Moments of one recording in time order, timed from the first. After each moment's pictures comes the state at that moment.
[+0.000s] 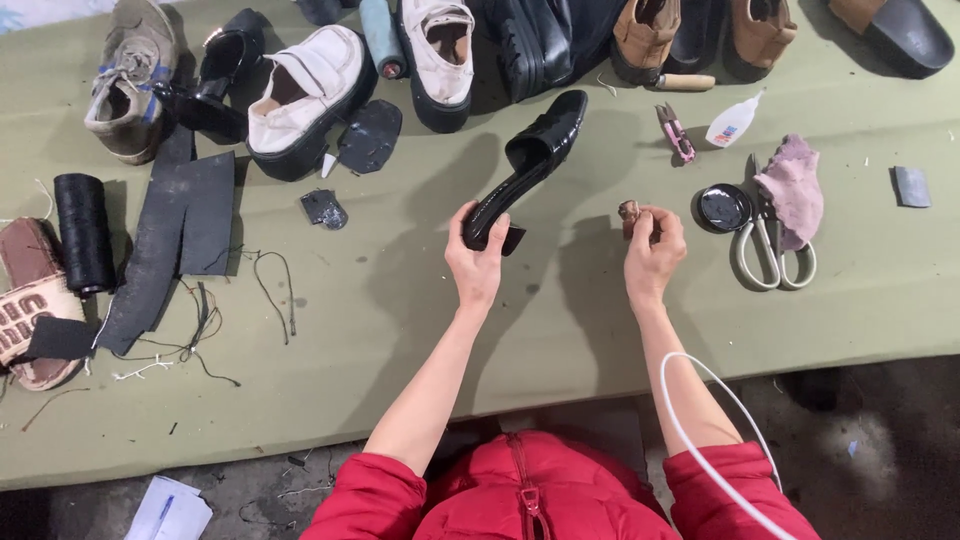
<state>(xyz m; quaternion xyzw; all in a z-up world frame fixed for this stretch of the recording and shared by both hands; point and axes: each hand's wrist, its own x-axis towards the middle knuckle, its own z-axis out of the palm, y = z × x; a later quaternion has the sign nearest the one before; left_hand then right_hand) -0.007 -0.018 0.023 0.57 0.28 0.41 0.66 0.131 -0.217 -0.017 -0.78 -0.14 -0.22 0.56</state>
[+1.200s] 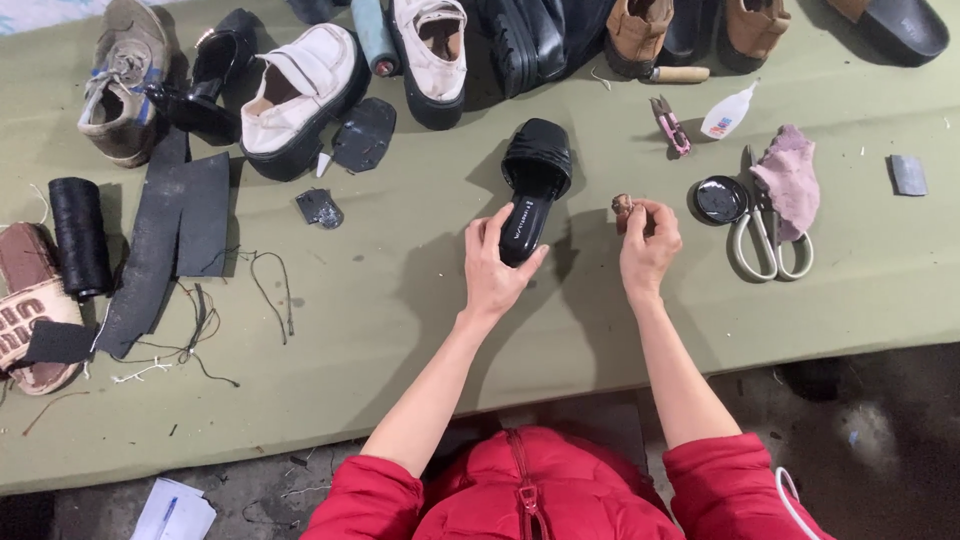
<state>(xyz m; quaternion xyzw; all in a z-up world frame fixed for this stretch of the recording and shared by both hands) -0.013 -0.029 -0.001 0.80 0.13 0.40 0.42 0.130 -0.215 -0.016 -0.80 -0.15 -0.22 0.55</state>
